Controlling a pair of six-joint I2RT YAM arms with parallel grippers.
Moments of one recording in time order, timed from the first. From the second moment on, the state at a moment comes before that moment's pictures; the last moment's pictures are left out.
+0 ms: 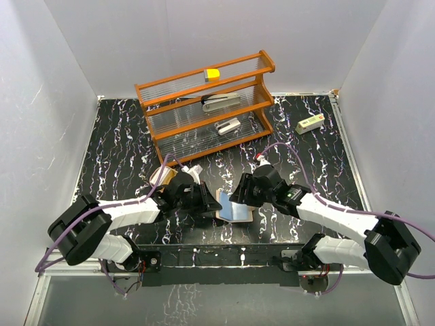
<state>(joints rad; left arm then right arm) -0.81 1.35 0.46 0.27 0.30 -1.03 0.76 1.12 0.58 -0.18 -0.08 0.87</state>
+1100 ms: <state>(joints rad) -0.57 1.03 0.83 -0.68 -0.22 -0.57 0.98 1.49 0.80 -0.32 0.17 0.88</state>
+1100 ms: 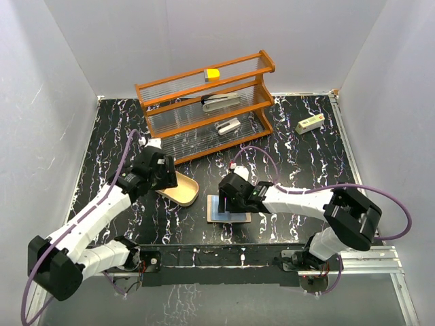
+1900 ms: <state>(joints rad) -0.47 1.36 0.93 -0.71 -0.36 -0.19 0.99 1.50 0.80 -0.32 0.19 0.87</state>
